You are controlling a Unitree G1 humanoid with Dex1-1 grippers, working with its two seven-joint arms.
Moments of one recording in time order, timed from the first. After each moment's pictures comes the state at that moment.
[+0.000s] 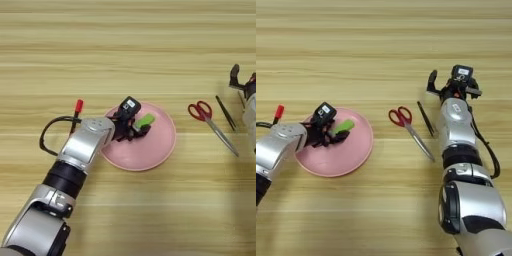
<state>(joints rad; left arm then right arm) -0.46 0.18 -0.28 0.29 -0.03 0.62 -0.51 -0.68 -0.23 -0.28 0.82 0.13 -0.09 -0.12</state>
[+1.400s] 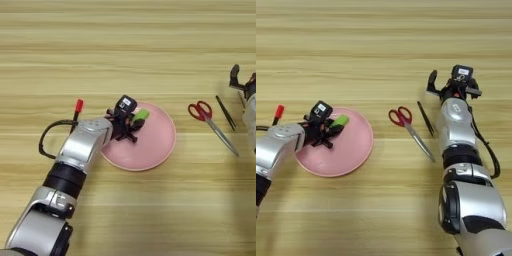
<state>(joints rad) -0.44 0.14 -0.20 0.31 -0.05 0.60 -0.48 -0.68 -0.23 -0.28 0.82 0.13 -0.09 -0.12</state>
